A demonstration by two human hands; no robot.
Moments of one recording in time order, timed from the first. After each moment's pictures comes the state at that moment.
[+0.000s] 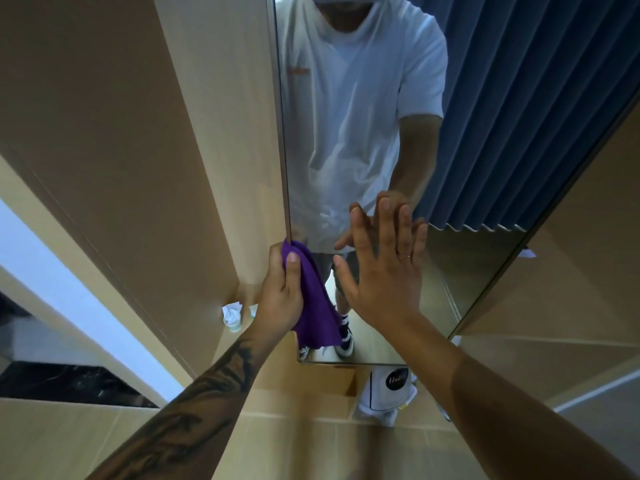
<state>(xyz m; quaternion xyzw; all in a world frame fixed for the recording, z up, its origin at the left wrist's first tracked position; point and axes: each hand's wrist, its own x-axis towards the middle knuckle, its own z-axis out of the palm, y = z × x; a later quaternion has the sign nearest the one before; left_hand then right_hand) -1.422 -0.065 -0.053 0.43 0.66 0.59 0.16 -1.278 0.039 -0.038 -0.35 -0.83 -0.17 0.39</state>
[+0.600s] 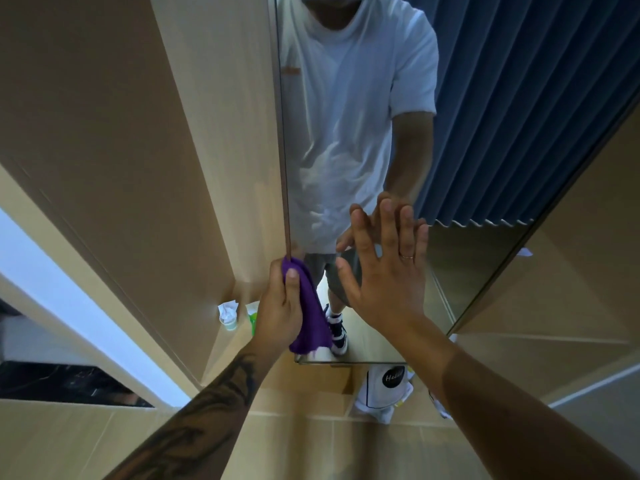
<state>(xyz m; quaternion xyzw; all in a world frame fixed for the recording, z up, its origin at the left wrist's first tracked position) -1.418 -0.071 -0.083 0.41 0.70 0.56 0.15 -1.272 0.040 -0.040 -0.34 -0.84 -0.18 0.37</state>
